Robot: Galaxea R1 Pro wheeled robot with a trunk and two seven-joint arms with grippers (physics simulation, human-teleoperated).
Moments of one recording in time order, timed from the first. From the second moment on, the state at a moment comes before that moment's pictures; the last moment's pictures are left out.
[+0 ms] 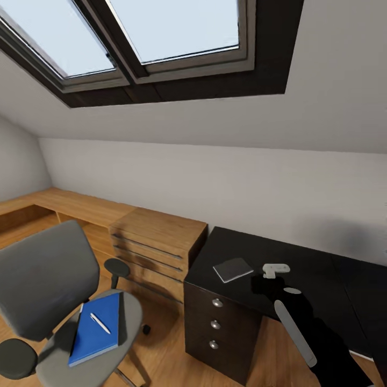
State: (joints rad) left arm -0.06 0.16 0.17 -0.30 0.44 -0.21 -0.02; right arm -0.39 -0.17 0.24 -1.38 -0.39 0.66 -0.28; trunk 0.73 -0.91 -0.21
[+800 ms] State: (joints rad) left arm -0.06 0.13 0.10 -0.30 0.43 -0.23 -0.02; right arm -0.39 -0.12 0.10 -1.36 -0.50 0.66 -0.51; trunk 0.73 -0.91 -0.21
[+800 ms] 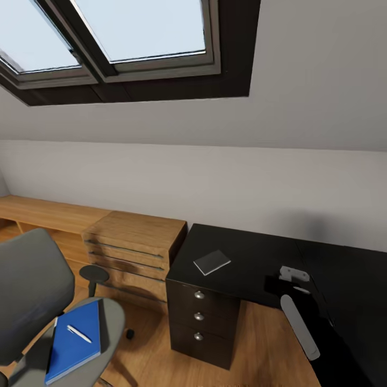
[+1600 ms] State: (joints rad) left arm -0.06 0.12 0.10 -0.30 0.43 -0.24 -0.01; right arm -0.39 -0.02 0.09 -1.23 -0.64 0.37 -0.87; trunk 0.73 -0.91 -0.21
